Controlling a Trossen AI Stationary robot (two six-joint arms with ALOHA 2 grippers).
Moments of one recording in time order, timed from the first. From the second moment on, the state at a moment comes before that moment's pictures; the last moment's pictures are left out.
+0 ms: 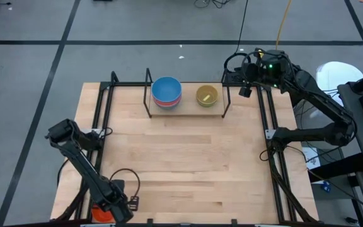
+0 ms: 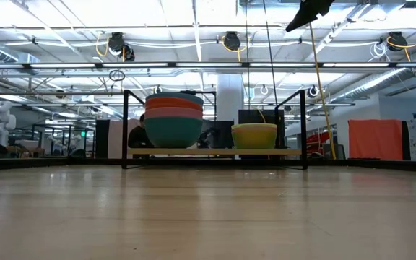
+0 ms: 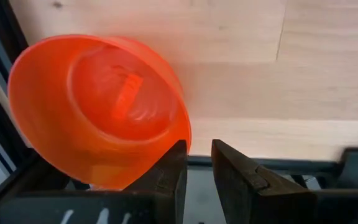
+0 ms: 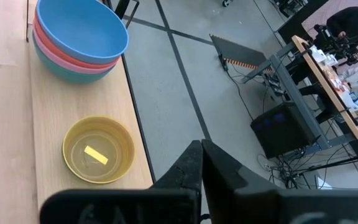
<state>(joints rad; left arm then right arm) -0.91 1.75 1.23 -0.92 0.26 -2.46 -0.61 1.07 1.35 -0.77 0.13 -0.62</state>
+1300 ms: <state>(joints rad) -0.83 1.85 1.23 -0.92 0.26 -2.02 -0.61 1.07 1.35 -0.77 0.13 -0.62</state>
